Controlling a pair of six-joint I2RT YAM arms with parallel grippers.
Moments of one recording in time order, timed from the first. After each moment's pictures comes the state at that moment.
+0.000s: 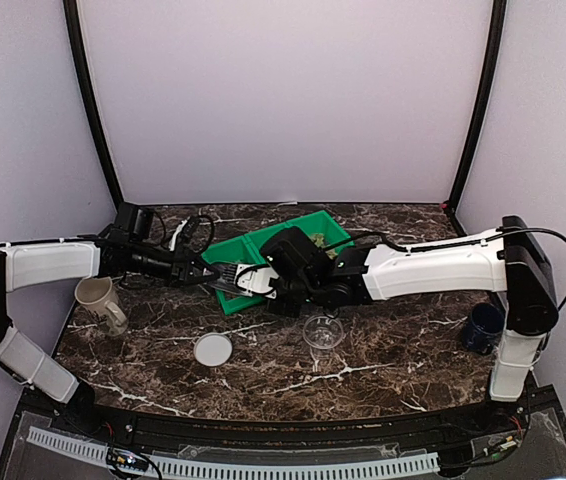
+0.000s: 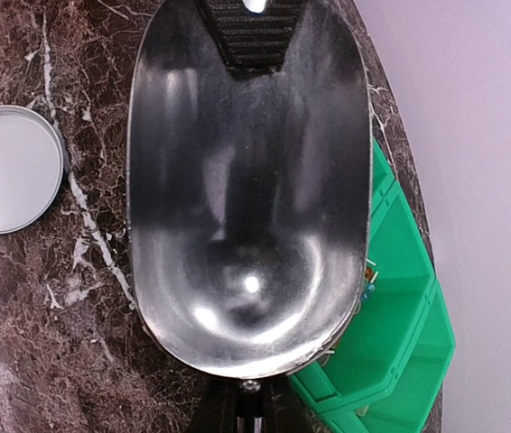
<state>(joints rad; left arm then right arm) -0.35 1.45 0.85 -0.14 0.88 -0.43 1.14 1.87 1.40 -0.27 0.32 -0.55</state>
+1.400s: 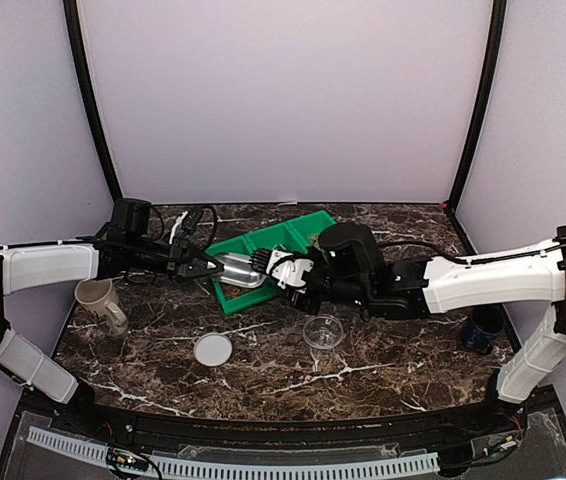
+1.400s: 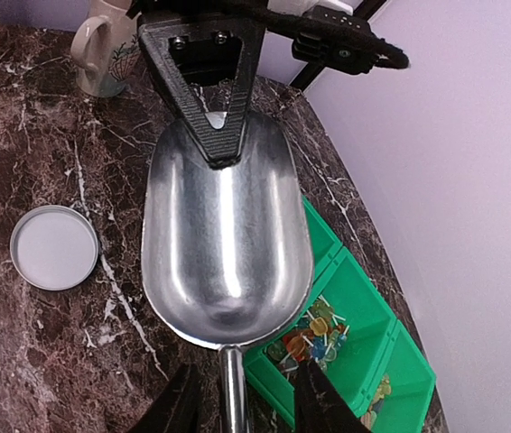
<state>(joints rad) -0.36 1.43 0.83 0.00 1.04 -0.48 1.11 1.57 1.06 0.10 0.16 -0.55</state>
